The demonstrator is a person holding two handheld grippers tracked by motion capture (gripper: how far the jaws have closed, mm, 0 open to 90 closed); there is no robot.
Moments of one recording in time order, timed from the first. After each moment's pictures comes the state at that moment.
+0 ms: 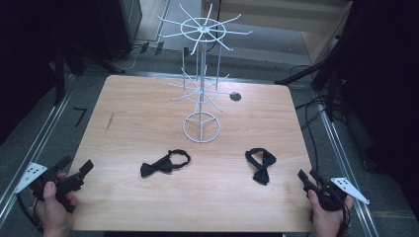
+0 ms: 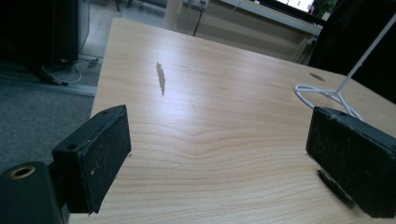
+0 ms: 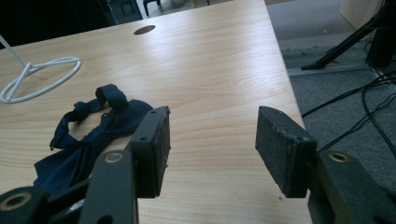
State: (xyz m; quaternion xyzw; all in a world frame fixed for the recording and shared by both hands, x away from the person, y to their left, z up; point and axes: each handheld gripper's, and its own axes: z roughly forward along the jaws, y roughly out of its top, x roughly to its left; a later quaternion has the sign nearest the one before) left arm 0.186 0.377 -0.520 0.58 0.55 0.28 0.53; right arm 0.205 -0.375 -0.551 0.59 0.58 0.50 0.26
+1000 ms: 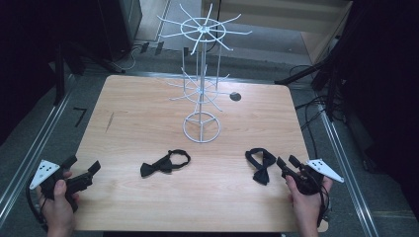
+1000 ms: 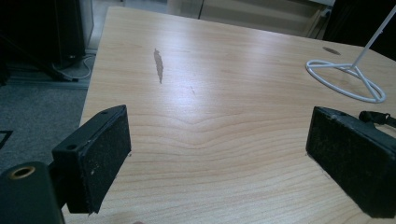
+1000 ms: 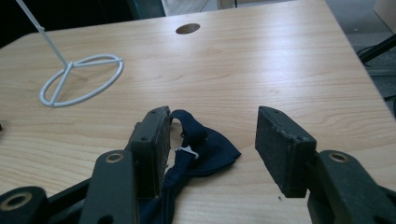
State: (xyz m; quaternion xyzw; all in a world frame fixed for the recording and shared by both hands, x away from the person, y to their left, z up) left arm 0.193 0.366 -0.522 0.60 0.55 0.29 0.50; right arm 0.239 -0.306 -0.517 0.56 0.62 0.49 0.24
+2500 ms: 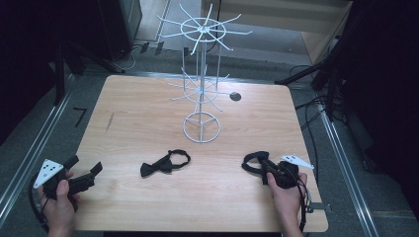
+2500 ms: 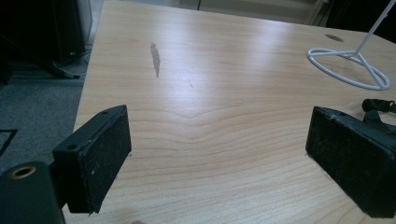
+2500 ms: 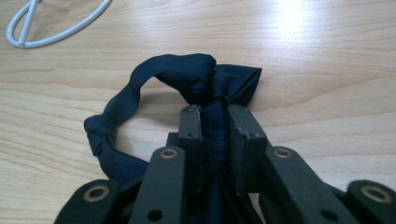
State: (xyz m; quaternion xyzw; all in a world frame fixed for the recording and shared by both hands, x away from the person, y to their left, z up) left arm 0.194 0.361 -0.522 0.62 0.55 0.29 0.48; right arm 0.265 -0.267 -0.551 0.59 0.67 0.41 0.17
